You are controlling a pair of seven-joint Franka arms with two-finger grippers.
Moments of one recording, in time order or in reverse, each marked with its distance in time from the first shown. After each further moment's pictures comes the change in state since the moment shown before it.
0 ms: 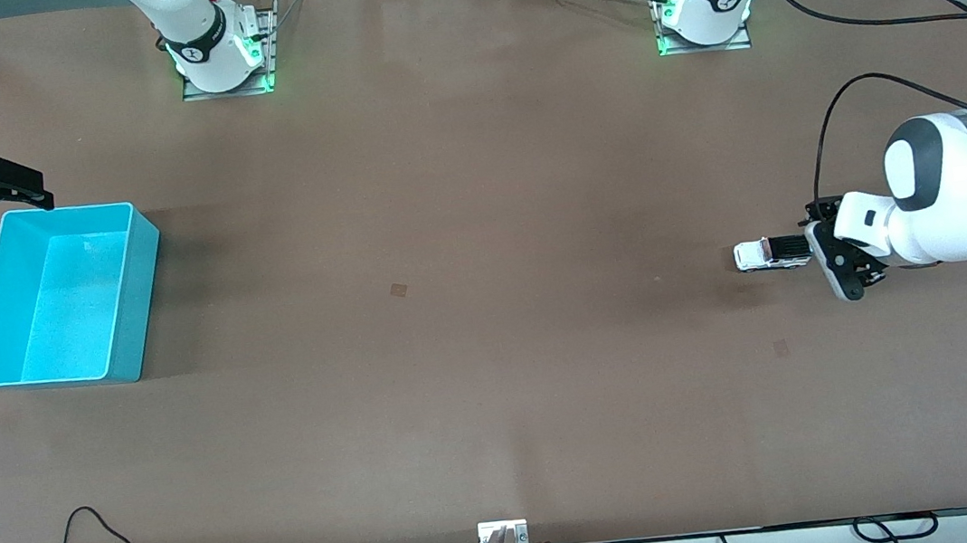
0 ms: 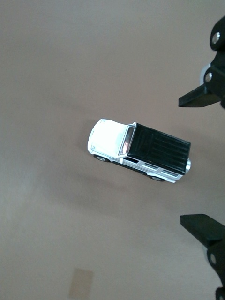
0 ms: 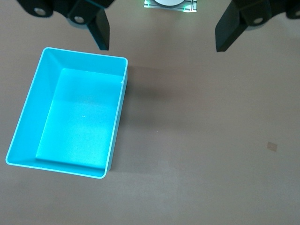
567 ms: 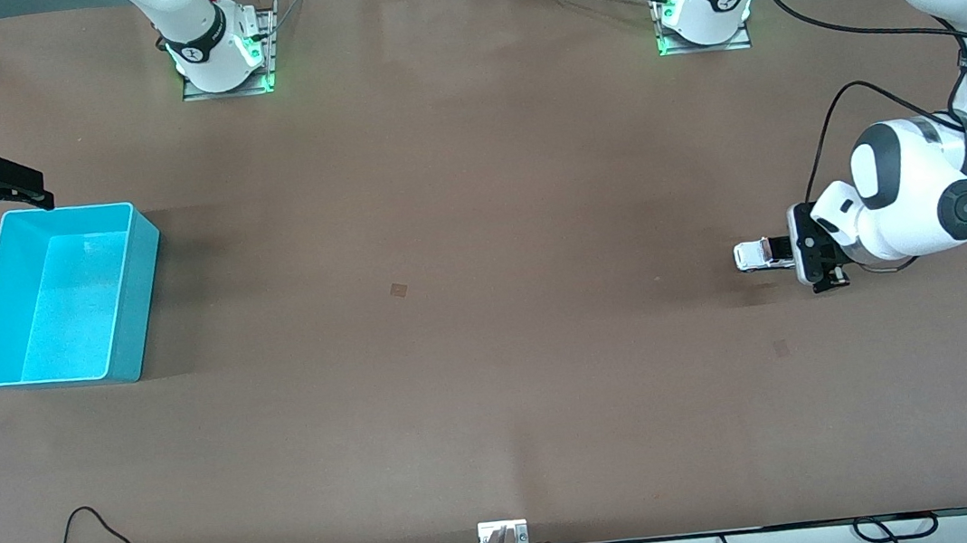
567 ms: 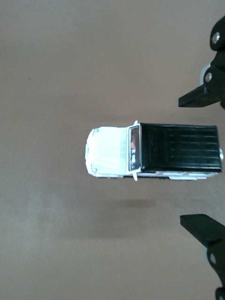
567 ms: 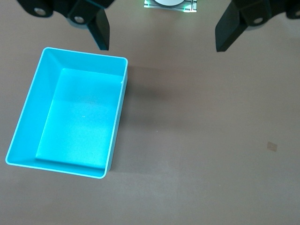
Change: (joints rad) left arm 0.000 0.005 0.000 -0.147 0.000 0.209 0.270; right arm 0.000 0.000 0.000 0.000 0.000 0.000 0.000
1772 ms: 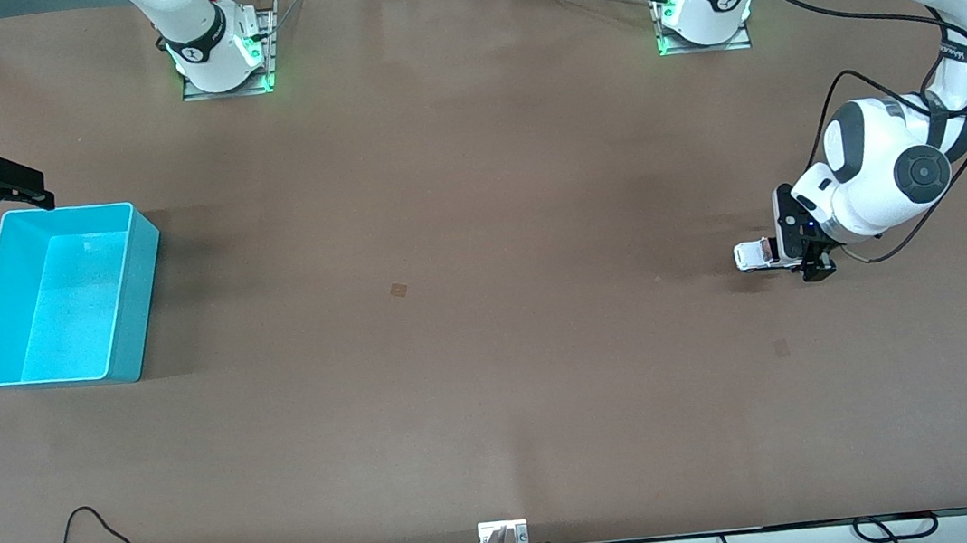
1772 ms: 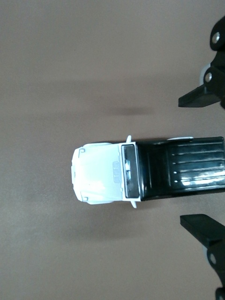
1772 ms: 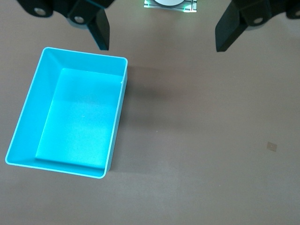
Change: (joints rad) left arm 0.000 -0.067 -0.003 -0.187 0.104 0.229 0.013; right arm 0.001 0.000 0.000 0.000 0.000 0.000 0.000
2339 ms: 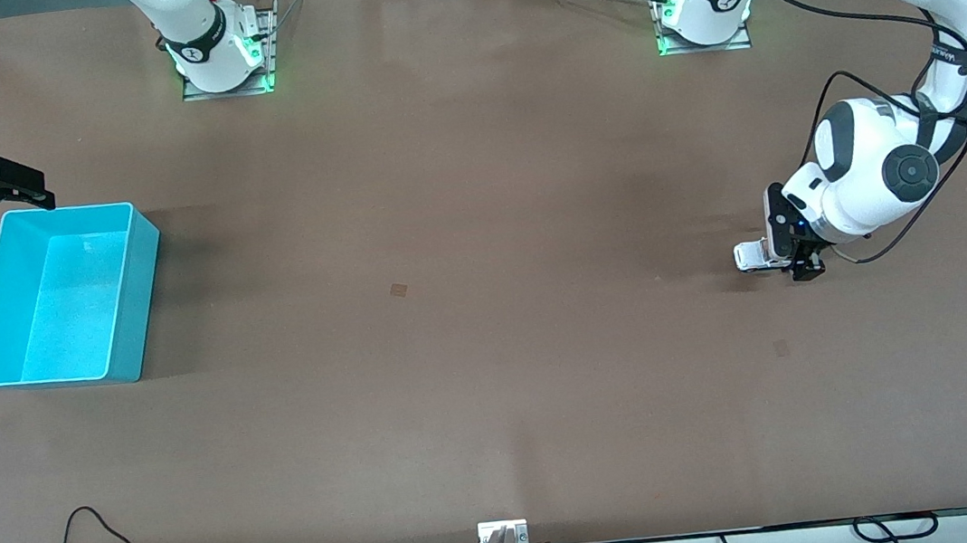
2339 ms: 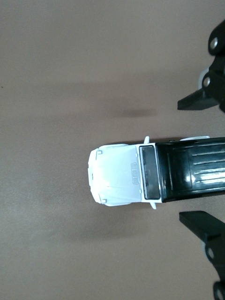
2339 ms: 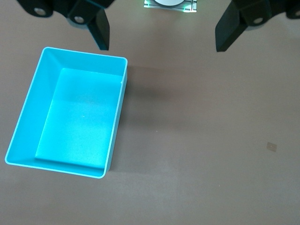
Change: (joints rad) left arm -0.001 0.000 -0.019 -0.014 0.000 0.022 0.000; right arm 0.001 0.000 0.000 0.000 0.000 0.000 0.000
